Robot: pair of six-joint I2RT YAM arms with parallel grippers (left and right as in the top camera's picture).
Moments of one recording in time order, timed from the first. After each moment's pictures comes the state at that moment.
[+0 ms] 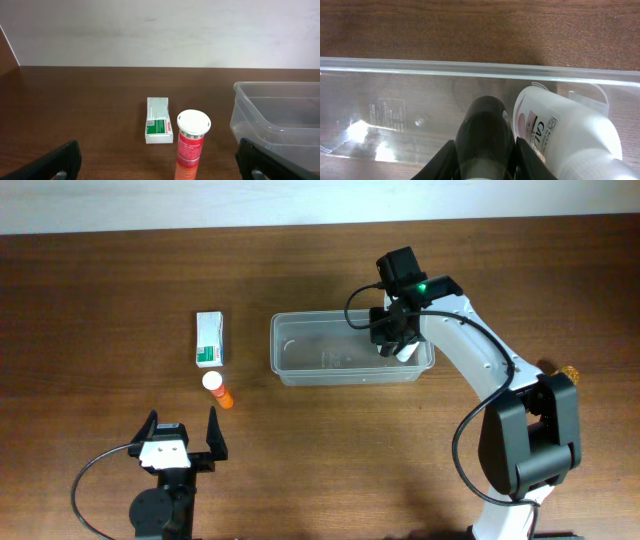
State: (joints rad) left arm 0.01 0.01 0.03 -0.11 -0.02 -0.02; right arm 0.30 1.96 1.55 -0.86 0.00 0.29
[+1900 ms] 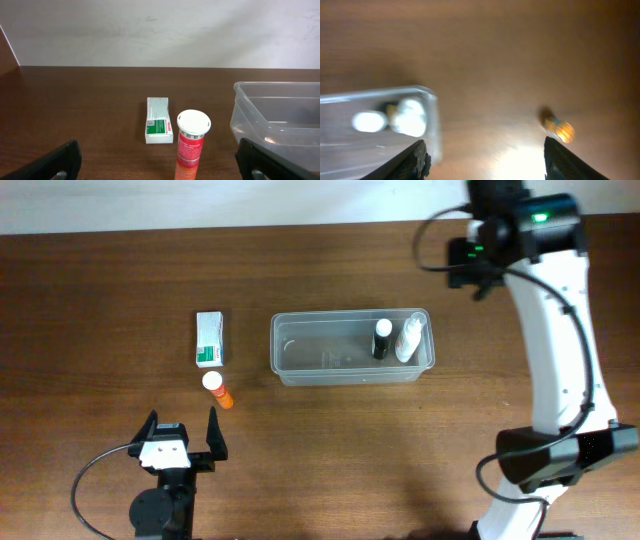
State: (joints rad) left arm 0.01 0.01 0.03 -0.11 -0.01 -0.02; right arm 0.09 1.96 2.33 -1.57 0.27 0.15
